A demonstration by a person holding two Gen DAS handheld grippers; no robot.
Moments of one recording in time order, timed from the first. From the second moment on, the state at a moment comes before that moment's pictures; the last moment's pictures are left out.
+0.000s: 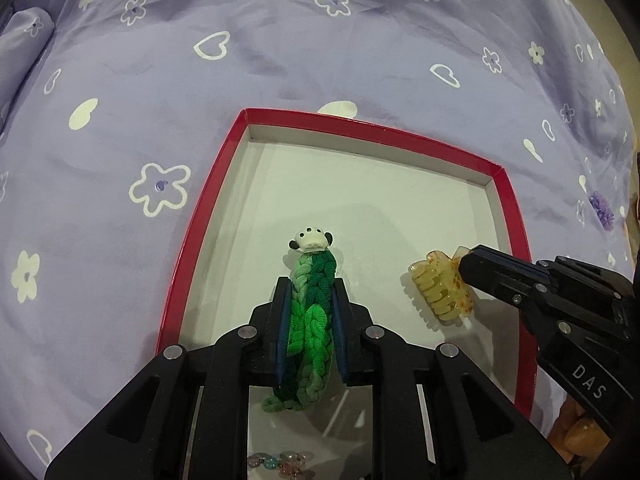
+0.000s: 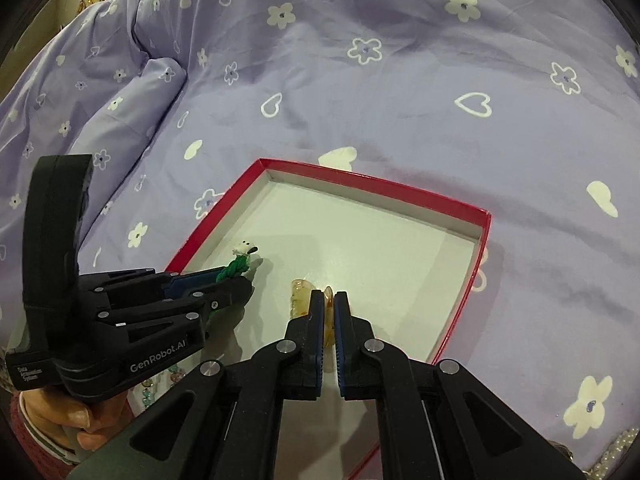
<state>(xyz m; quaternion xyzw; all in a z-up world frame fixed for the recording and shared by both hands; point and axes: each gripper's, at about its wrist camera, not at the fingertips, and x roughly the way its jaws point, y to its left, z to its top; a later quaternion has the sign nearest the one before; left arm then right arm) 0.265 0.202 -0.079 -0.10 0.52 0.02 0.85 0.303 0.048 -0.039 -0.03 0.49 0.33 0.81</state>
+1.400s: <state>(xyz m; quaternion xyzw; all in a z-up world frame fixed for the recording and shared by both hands) 0.174 0.144 -0.003 -0.15 0.47 0.00 0.87 0.229 -0.134 0.016 0.09 0.45 0.25 0.85</state>
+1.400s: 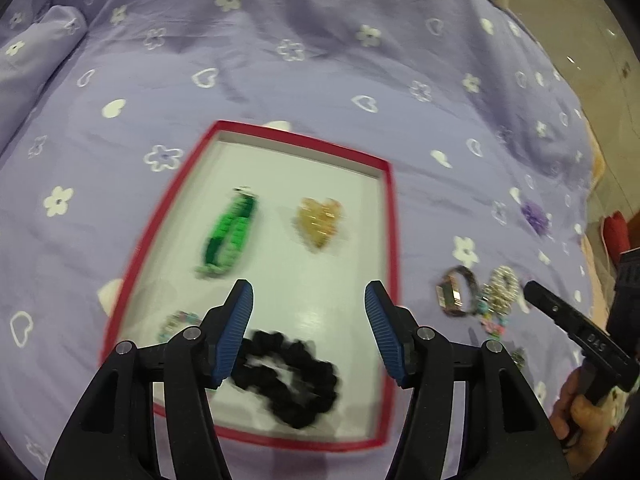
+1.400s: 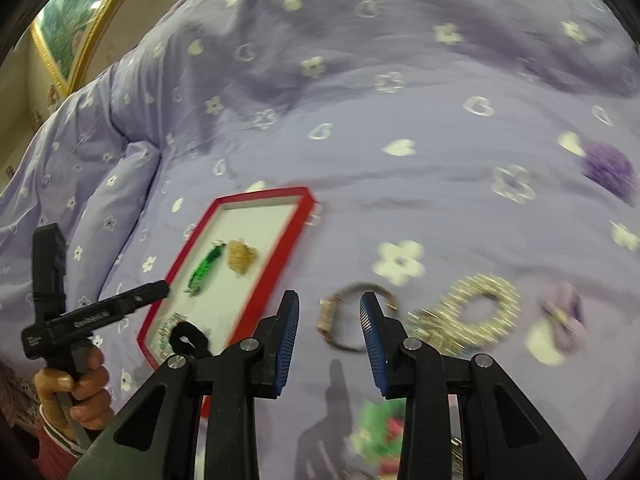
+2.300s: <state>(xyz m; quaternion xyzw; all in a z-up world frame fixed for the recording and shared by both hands) 0.214 0.011 -0.027 -0.07 0.52 -0.09 0.84 0.219 -0.272 -0.008 0.12 0.46 0.12 0.87</state>
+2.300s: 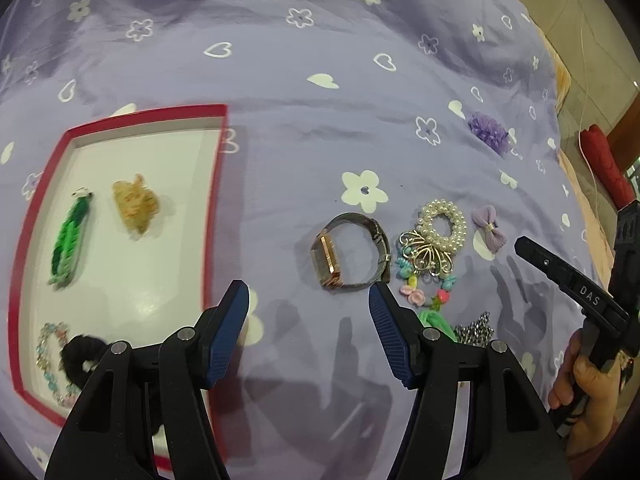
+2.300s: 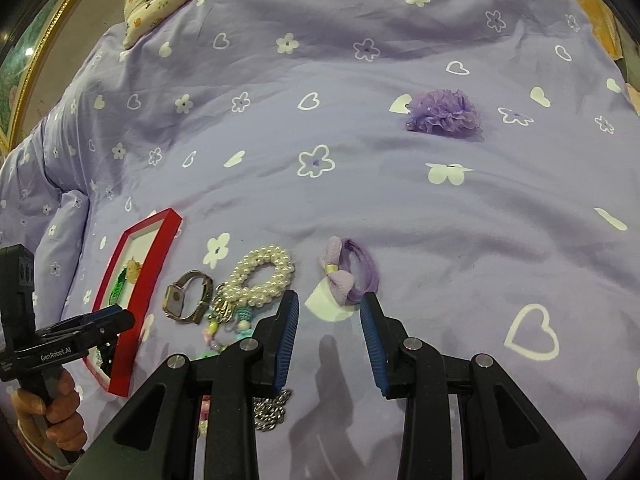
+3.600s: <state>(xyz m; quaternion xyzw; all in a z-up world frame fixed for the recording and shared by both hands) 0.204 0.022 -0.029 -0.06 0.51 -0.09 0.85 0.219 -0.230 0.004 0.10 0.45 0.17 0.87</state>
